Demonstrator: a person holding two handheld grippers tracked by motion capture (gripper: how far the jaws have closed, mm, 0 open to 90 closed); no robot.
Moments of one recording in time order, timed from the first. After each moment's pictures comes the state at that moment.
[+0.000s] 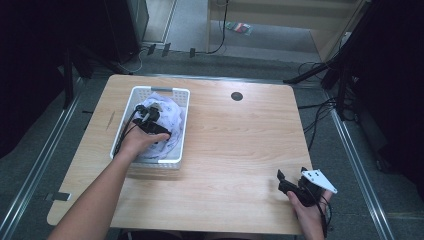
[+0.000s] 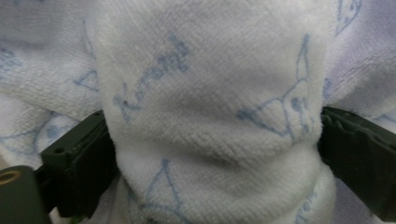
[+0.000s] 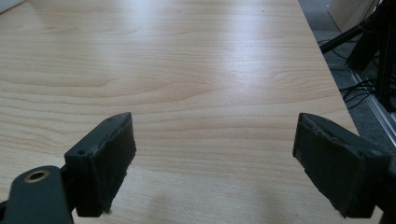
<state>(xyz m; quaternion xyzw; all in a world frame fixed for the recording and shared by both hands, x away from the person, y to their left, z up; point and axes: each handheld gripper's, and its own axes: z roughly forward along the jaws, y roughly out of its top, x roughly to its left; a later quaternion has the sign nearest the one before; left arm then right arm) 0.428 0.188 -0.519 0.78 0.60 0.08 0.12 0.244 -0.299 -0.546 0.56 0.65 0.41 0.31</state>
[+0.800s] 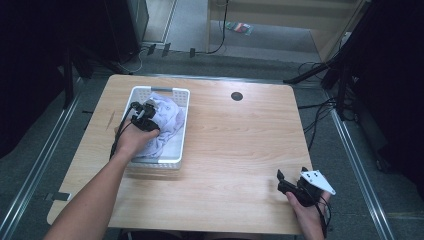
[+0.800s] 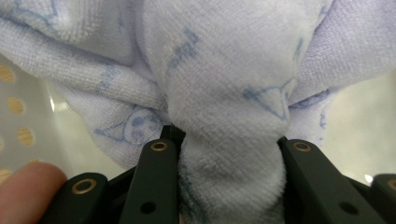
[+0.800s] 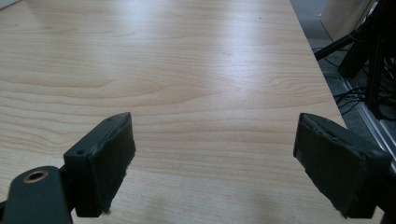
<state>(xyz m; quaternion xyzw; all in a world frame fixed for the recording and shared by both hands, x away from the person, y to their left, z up) 0.425 0.201 -0.502 0.78 0.60 0.08 0.15 0.242 -0.296 -0.546 0.55 0.65 0.40 0.33</state>
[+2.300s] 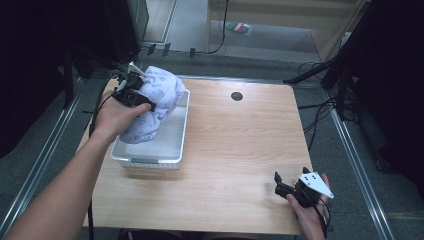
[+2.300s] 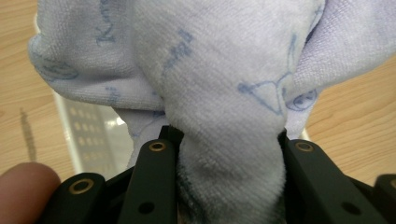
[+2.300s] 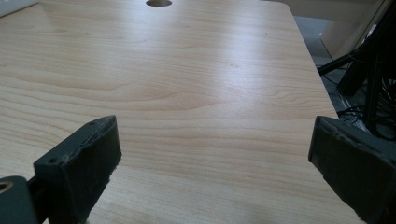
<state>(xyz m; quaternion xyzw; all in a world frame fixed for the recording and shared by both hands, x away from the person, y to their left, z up) 0.397 0.201 -0.362 0.78 0.58 0.10 0.24 0.236 -0.291 -0.546 0.52 0.66 0.41 0.35</state>
